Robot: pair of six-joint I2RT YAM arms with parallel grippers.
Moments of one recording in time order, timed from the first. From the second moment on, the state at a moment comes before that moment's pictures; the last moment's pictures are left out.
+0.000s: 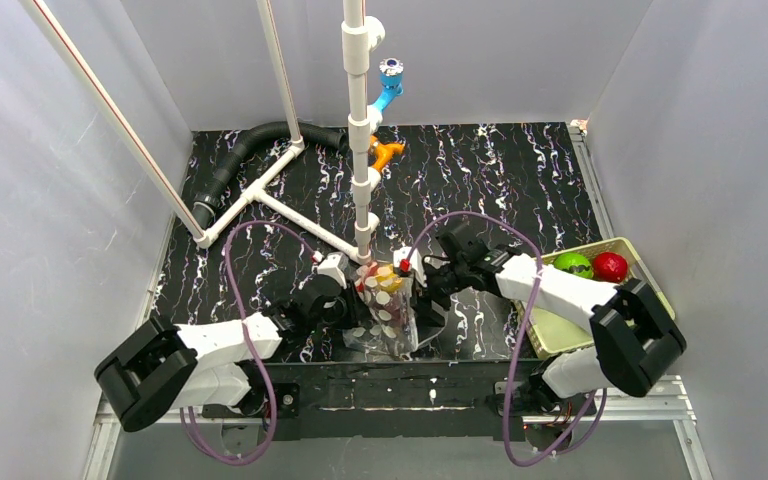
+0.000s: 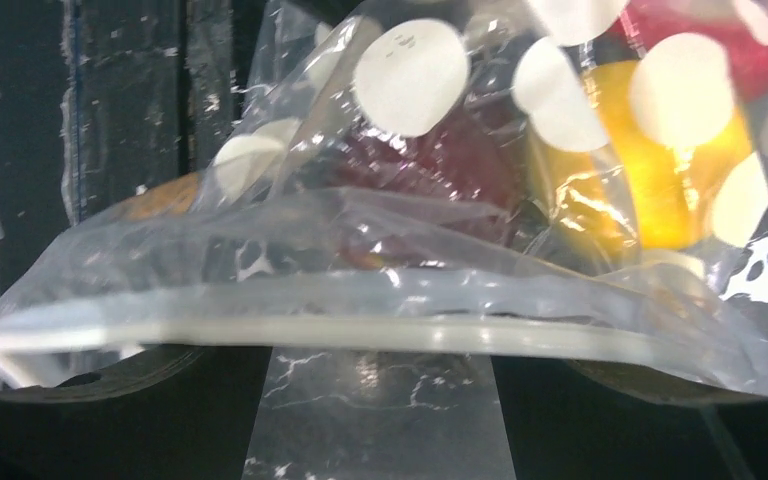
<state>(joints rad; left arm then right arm) -0.85 1.17 0.31 0.21 -0.07 -0.79 0.73 1.37 0.78 -0.39 -0.72 -0.55</state>
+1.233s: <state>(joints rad) -0.85 1.17 0.32 0.29 0.01 -0.82 0.74 1.39 0.90 -0.49 -0.59 -0.58</state>
